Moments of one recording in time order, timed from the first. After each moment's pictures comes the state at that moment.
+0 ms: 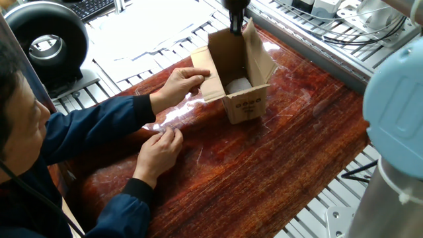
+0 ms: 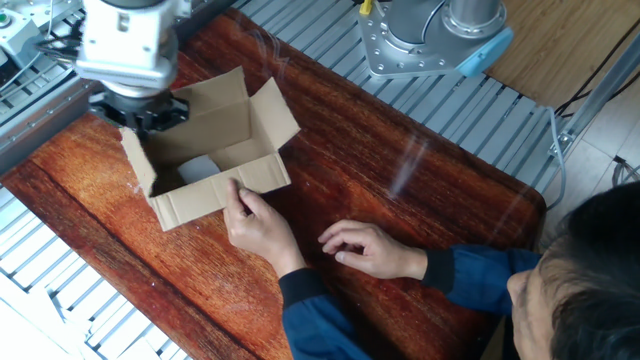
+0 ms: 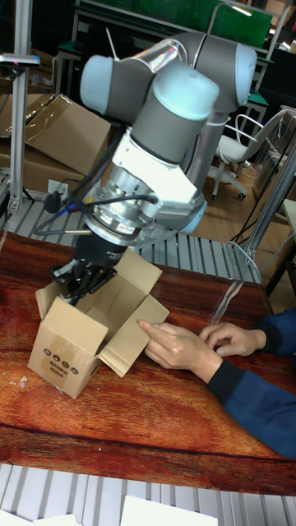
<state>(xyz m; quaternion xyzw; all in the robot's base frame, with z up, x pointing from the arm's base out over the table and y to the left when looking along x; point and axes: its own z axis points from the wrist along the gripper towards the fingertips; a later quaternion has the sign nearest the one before) 0.624 -0.130 0.177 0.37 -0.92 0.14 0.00</state>
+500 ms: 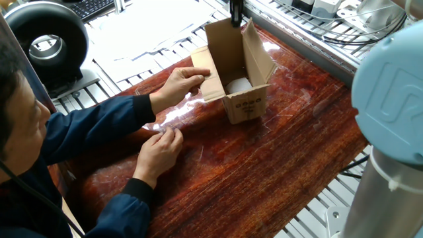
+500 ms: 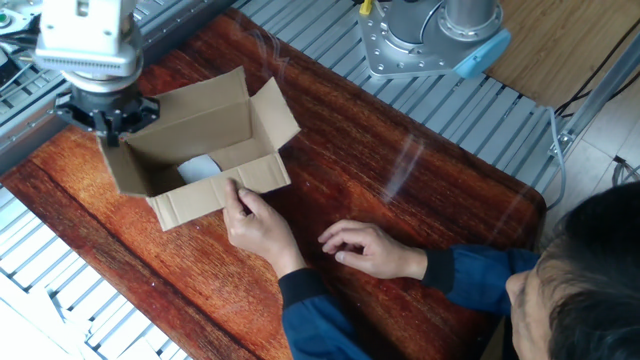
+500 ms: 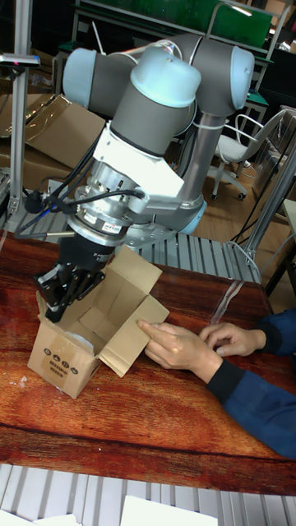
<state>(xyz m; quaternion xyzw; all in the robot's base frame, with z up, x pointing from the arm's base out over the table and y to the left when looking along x) 0.649 -0.136 0.181 0.39 -0.91 0.14 -0.02</state>
